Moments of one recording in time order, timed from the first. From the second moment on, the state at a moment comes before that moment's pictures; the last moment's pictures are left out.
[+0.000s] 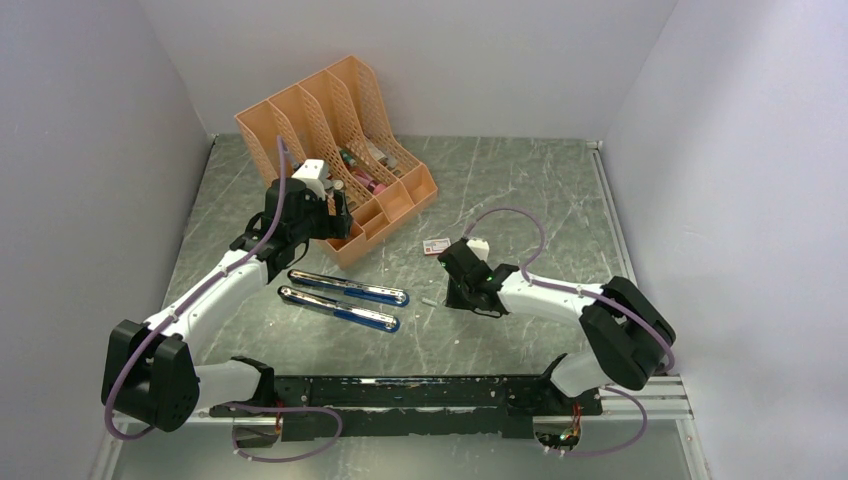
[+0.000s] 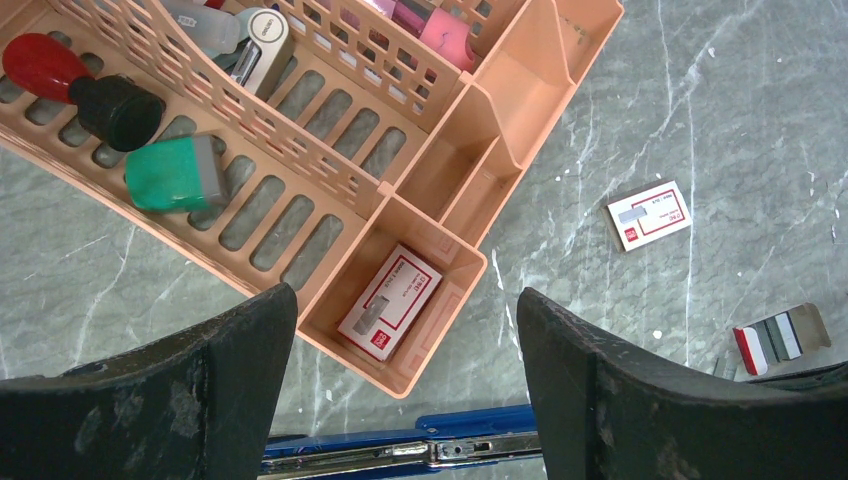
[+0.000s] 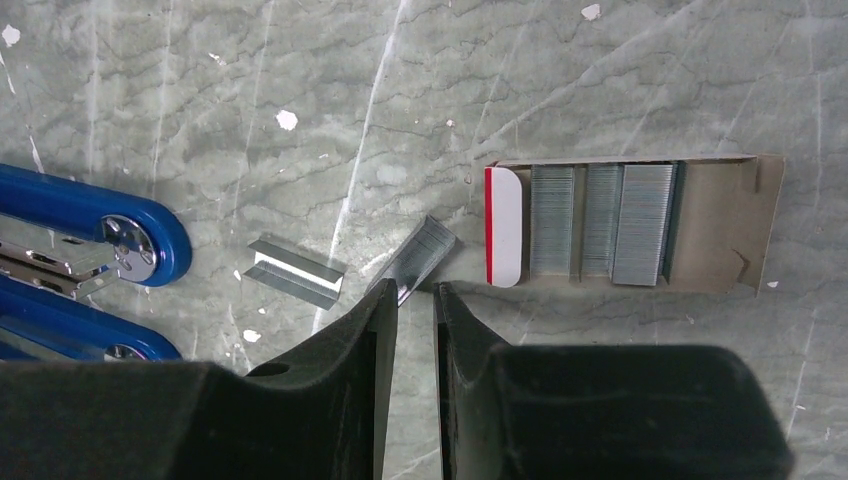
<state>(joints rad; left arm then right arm) -0.36 1.23 0.83 -0.10 0.00 -0.23 0.79 1.45 0.69 -0.29 0.22 0.81</state>
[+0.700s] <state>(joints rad) -0.36 1.23 0.83 -0.10 0.00 -0.23 0.79 1.43 0.64 -0.24 0.21 0.79</state>
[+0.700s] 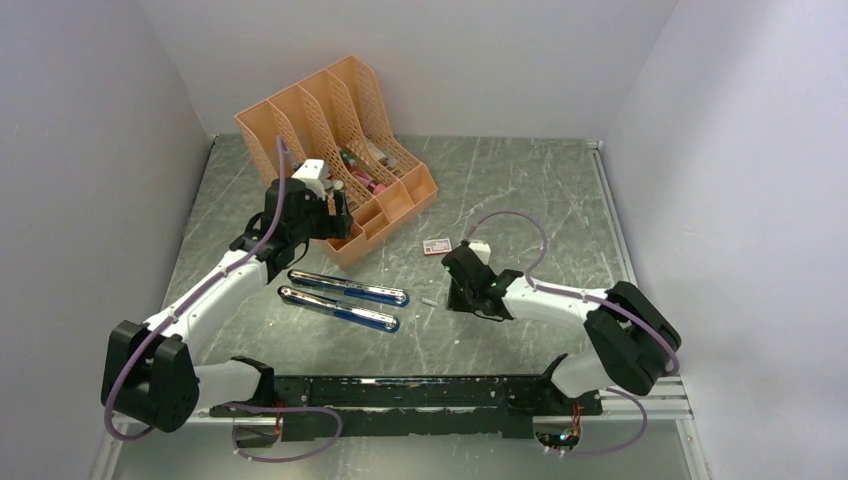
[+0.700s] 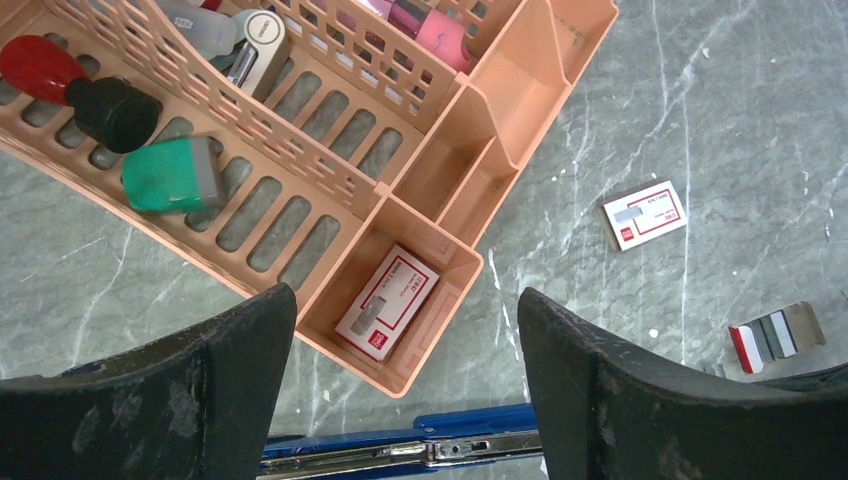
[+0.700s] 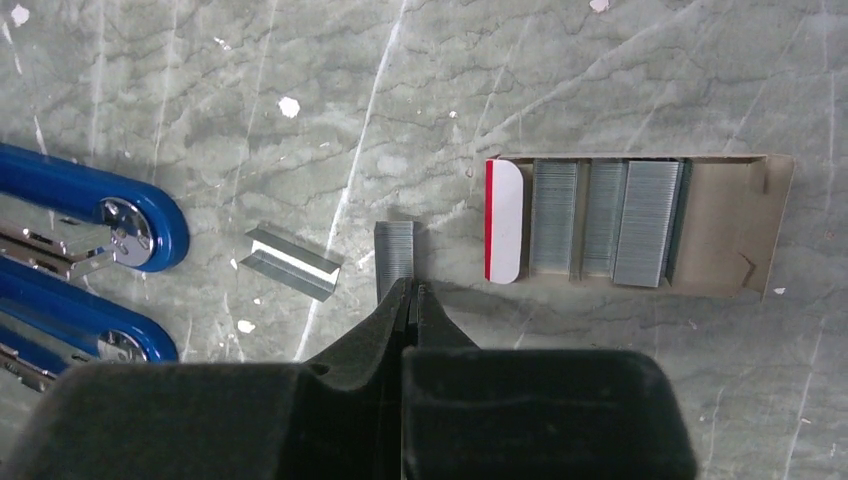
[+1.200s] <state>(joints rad) -0.36 1.06 0.73 0.17 0.40 -0.41 0.78 0.97 0.56 -0.01 0.06 0.53</state>
